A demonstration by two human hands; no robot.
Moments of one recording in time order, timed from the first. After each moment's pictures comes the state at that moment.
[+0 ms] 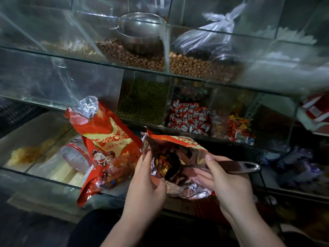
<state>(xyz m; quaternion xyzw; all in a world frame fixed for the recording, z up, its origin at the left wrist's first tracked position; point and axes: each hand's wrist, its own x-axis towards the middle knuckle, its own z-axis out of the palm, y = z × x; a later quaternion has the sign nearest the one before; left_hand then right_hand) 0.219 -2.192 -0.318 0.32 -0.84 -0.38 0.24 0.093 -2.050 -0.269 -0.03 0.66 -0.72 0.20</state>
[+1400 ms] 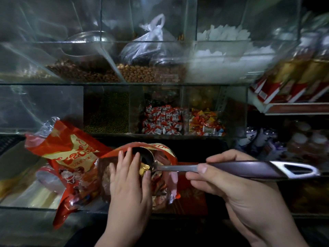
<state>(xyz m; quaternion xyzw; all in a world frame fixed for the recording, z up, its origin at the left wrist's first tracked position) 0.199 -2.140 -0.269 0.25 -0.91 -0.23 0.25 0.108 -1.960 -0.185 -0.11 0.56 -0.80 0.20</state>
